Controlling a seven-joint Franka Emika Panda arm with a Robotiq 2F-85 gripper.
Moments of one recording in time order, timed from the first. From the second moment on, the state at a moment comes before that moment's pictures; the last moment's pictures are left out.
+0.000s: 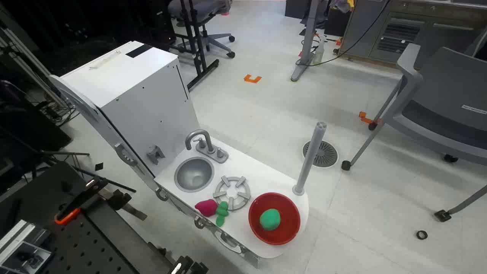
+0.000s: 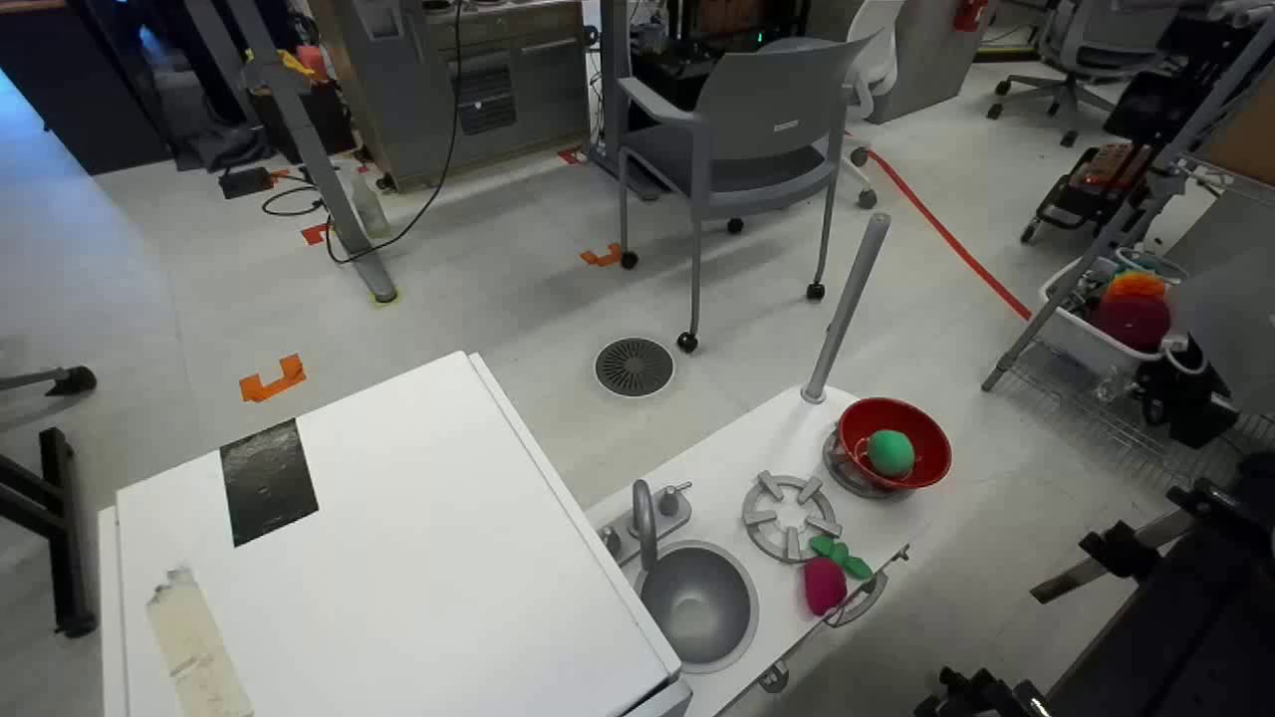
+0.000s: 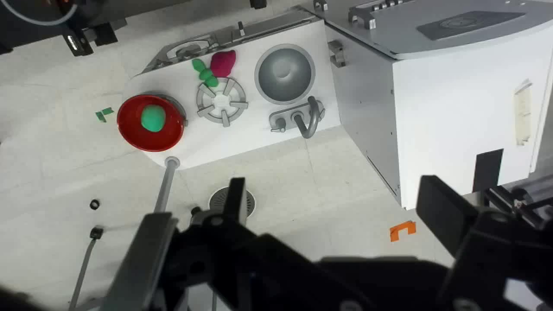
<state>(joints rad) 0.06 -0.56 0.22 -2.48 0.14 2.14 0.37</state>
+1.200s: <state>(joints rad) -0.04 -0.09 0.22 -2.37 -0.12 2.31 0.58</state>
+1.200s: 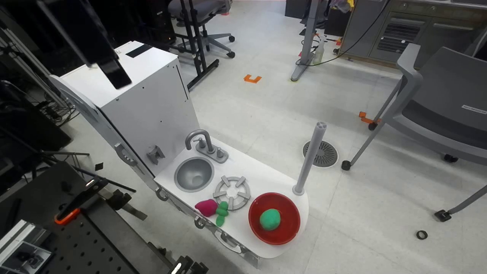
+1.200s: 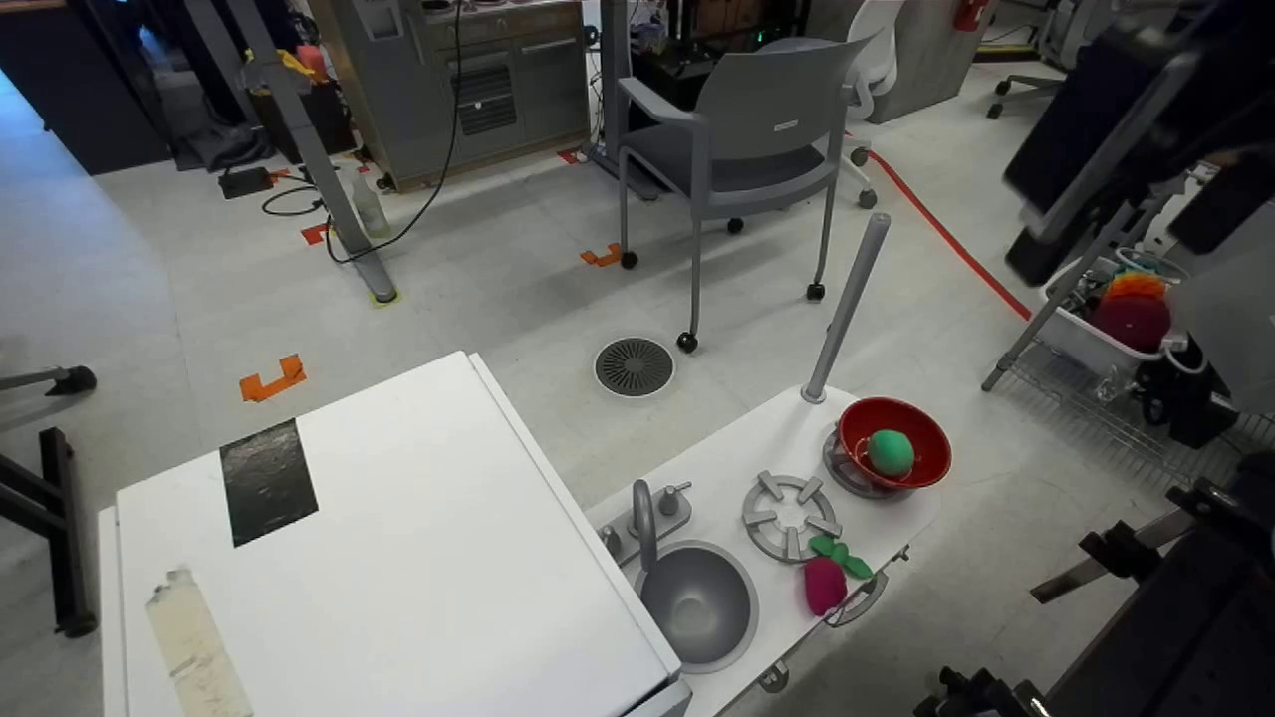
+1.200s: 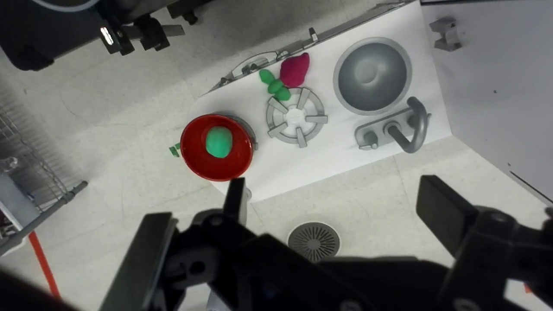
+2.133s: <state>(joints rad) 0.31 0.79 -0.01 -1.91 -0.31 2.57 0.90</state>
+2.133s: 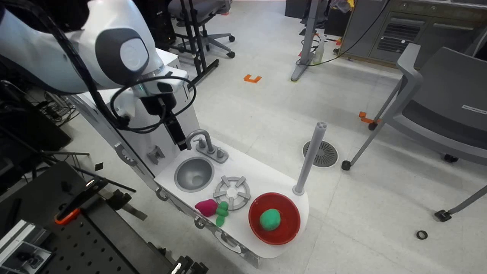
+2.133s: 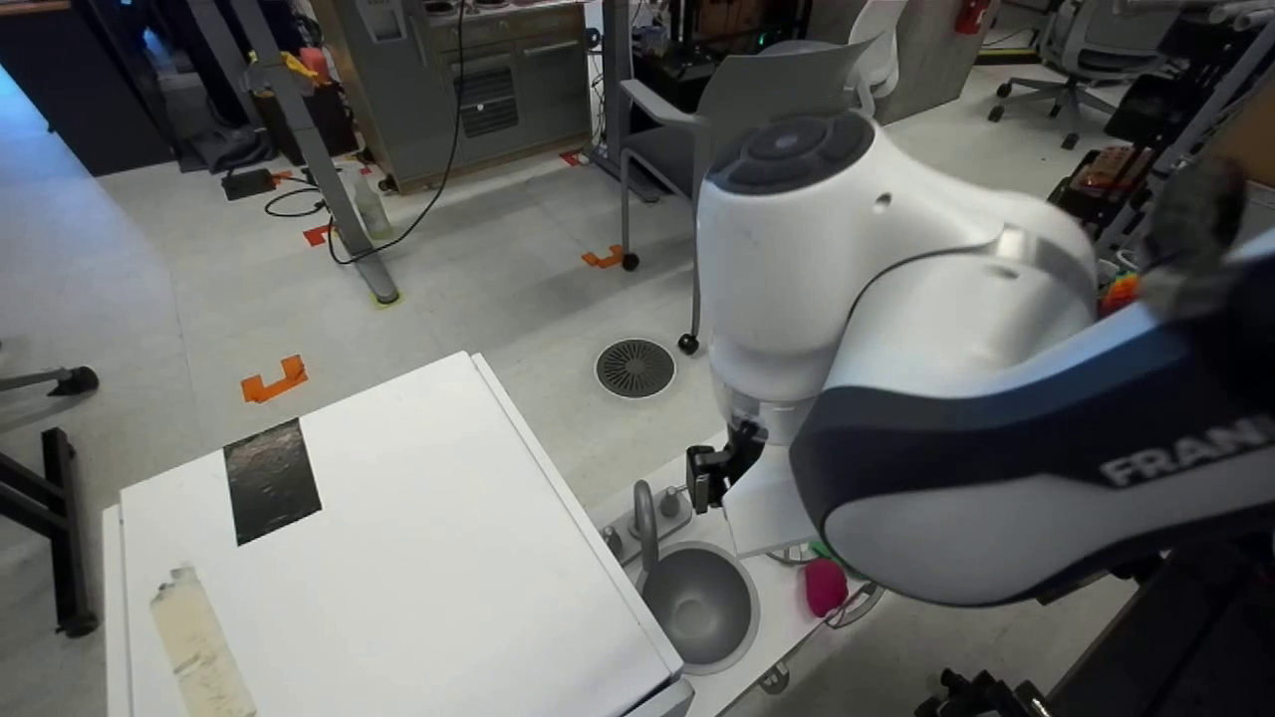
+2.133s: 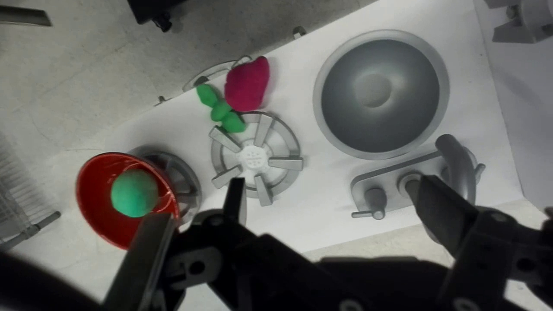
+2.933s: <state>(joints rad) 0.38 1.12 -0.04 -1.67 -0.15 2.86 0.76</state>
